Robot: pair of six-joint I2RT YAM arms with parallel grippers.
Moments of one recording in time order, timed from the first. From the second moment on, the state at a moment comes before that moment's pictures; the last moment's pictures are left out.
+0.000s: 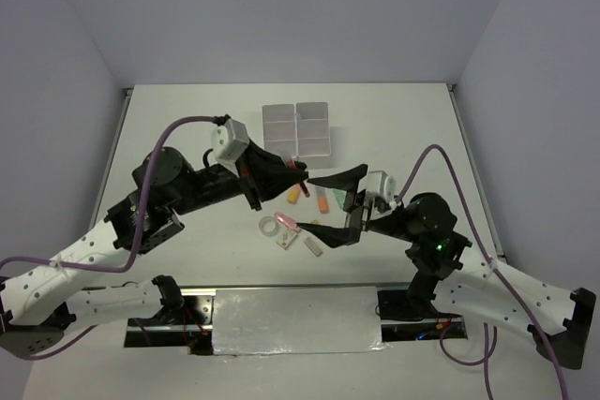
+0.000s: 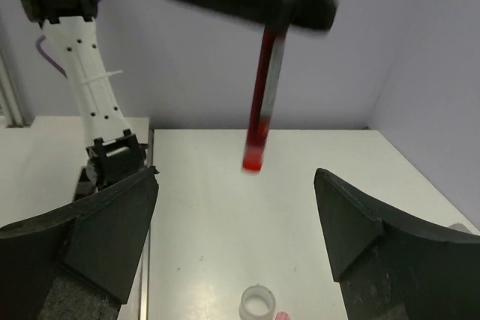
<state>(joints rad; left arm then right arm) -0.97 0.94 1.18 -0.03 0.24 -0.22 0.97 0.67 0.59 0.43 -0.35 -0.04</state>
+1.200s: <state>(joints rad) -0.97 0.99 1.22 -0.31 0.45 -0.03 0.90 0.84 0.78 0.26 -0.65 0.10</state>
